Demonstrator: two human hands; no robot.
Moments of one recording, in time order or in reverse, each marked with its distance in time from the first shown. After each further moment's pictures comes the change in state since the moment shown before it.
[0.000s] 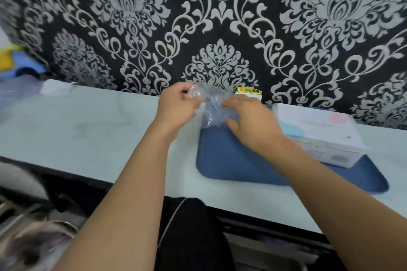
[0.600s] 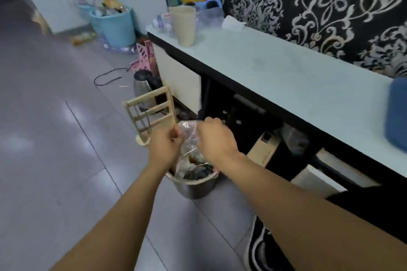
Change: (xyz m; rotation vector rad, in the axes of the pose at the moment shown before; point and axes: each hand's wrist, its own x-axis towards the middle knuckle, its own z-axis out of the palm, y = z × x) left_hand -0.239 -0.254 -0.325 0.452 0.560 -0.156; right_hand -0.118 -0.388 0.180 0.016 -0.435 -0.516
